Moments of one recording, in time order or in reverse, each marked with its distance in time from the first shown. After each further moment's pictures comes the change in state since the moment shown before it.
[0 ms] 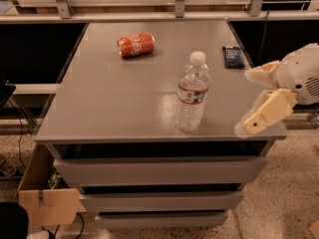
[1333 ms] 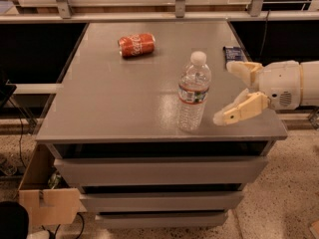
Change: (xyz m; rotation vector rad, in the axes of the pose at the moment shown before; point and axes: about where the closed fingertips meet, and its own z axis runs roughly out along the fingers) arm -0.026 -0.036 0.038 0.009 -0.415 -0.087
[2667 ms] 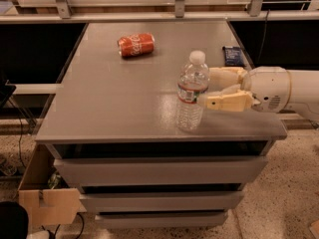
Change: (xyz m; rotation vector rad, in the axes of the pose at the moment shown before) arm -0.022 0.016 0.019 -0.170 -0.272 -0.011
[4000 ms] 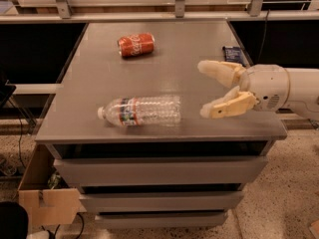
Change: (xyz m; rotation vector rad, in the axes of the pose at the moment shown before) arm -0.014 0.015 0.008 -0.079 -0.052 -0.018
